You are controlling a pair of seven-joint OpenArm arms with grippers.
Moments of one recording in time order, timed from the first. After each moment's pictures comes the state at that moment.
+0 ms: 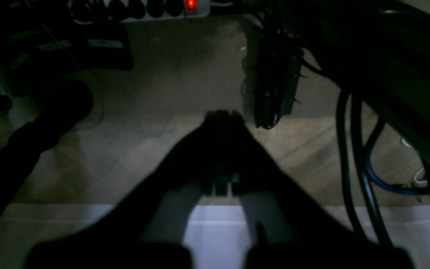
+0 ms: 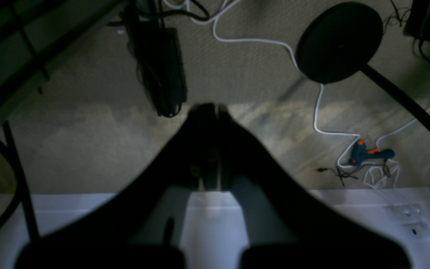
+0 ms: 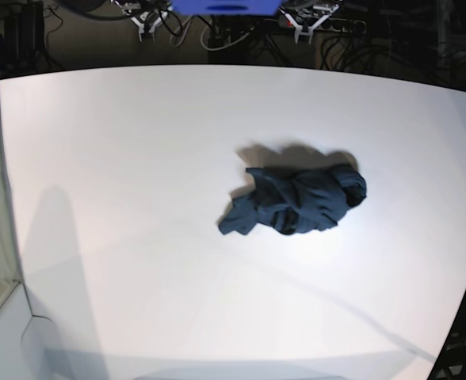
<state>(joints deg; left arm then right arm) 5.1 -0.4 4.5 11.1 -1.9 -0.1 4.9 -6.3 0.7 2.1 12.8 -0.4 -0.8 -8.7</state>
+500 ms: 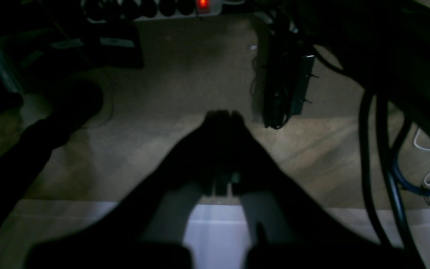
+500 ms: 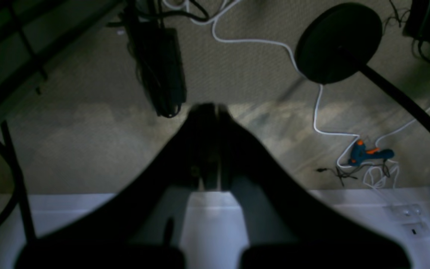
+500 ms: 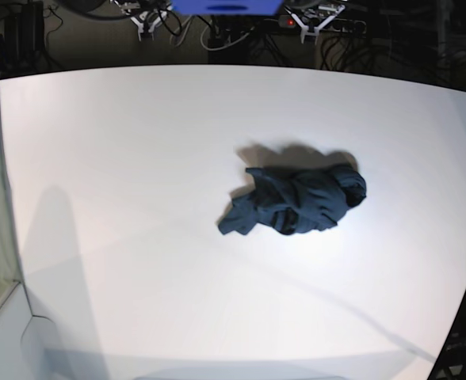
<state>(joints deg) 5.1 -1.6 4.7 11.1 -1.9 0.1 4.9 -6.8 0.8 2.1 13.0 -0.4 -0.8 -8.6</state>
